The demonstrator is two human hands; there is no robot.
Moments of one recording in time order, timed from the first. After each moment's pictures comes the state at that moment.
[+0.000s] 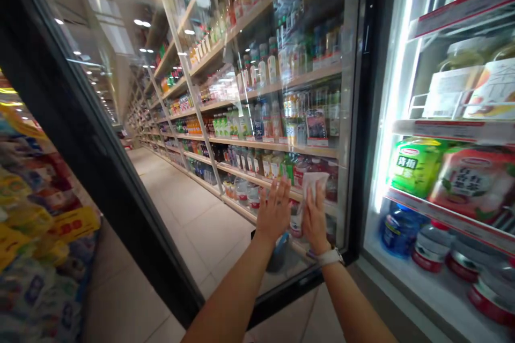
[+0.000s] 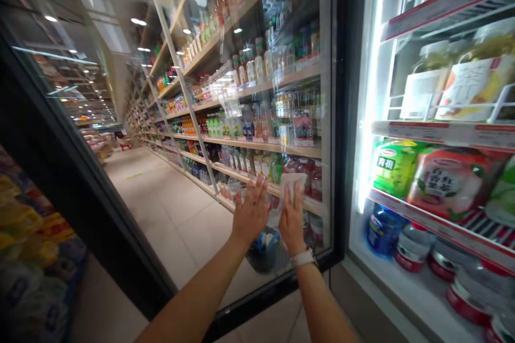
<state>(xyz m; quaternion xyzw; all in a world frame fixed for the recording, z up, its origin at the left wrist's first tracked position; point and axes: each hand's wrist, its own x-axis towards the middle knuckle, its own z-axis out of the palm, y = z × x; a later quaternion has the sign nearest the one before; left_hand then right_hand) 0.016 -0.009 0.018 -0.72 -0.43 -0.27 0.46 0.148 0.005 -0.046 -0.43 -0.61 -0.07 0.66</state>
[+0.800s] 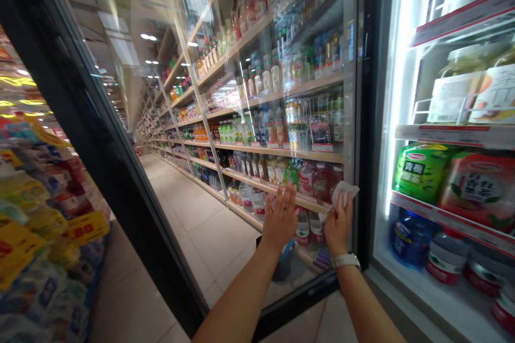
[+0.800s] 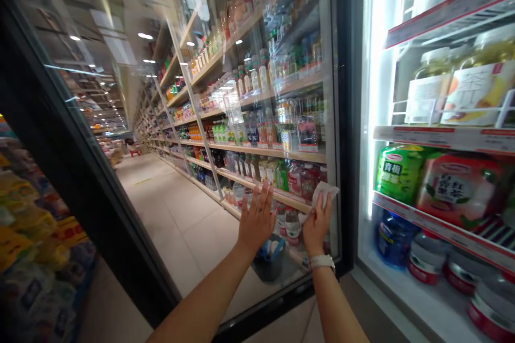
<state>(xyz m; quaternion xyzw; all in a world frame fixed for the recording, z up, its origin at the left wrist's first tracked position) 0.020 -0.014 0.020 -0.70 -0.42 -0.27 0.50 0.184 0.029 -0.065 -0.50 -0.44 -0.03 0.74</state>
